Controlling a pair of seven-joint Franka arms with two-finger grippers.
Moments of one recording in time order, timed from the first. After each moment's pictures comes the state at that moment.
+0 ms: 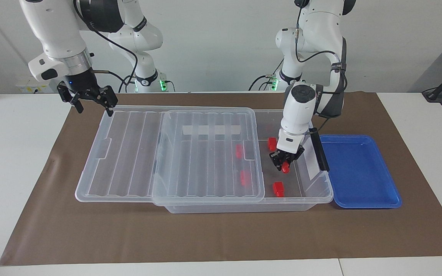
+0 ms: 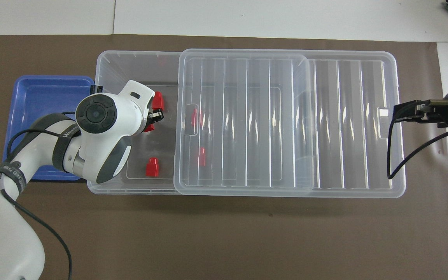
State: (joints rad) left arm -0.20 0.30 -0.18 -1.97 0.19 2.43 -0.74; right arm 0.12 -0.04 -0.09 -1.64 -0.06 1.64 0.17
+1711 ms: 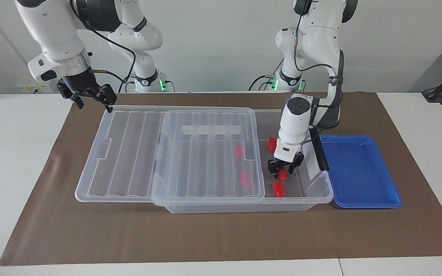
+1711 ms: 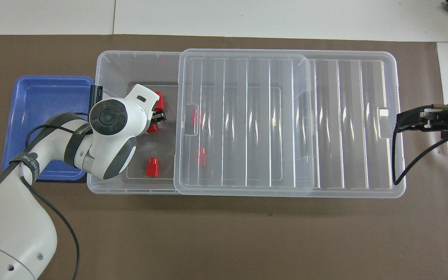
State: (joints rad) left arm -0.20 0.35 -0.16 -1.96 0.26 2.49 -0.75; right arm 0.11 -0.03 -0.10 -1.65 -0.06 1.61 0.19
